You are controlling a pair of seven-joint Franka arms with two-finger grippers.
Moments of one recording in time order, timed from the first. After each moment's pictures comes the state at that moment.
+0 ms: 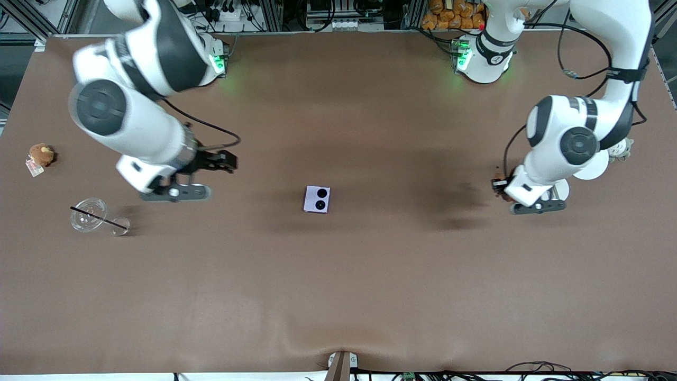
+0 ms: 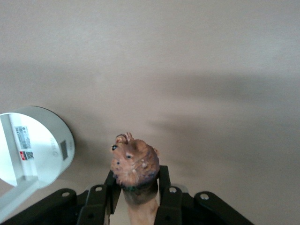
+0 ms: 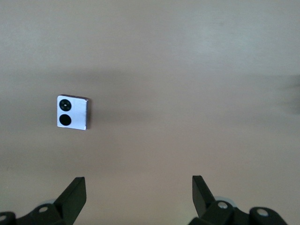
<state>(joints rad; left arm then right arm) -0.04 0.22 -0.05 -2.21 0.09 2.34 -0.23 0.43 0.33 -0.02 -1.47 0.08 1.64 0.34</state>
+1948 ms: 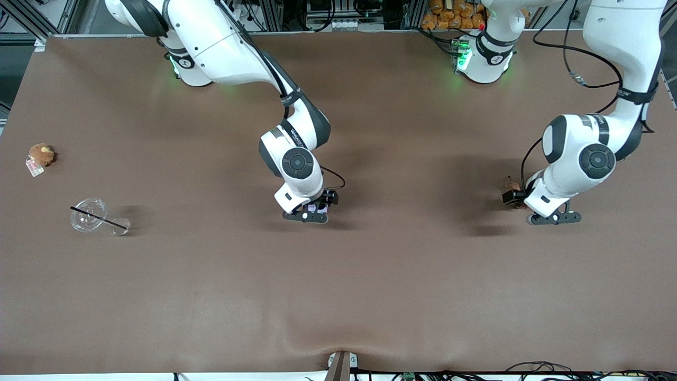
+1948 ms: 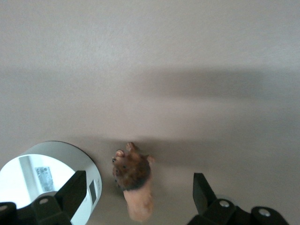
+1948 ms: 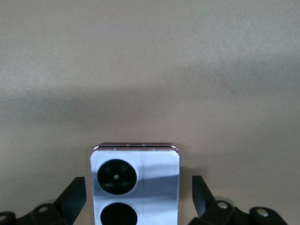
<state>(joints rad) 0.07 0.32 -0.10 -2.09 0.14 2.33 -0.14 0.70 0.77 -0.03 -1.55 0.09 2.29 0.74</state>
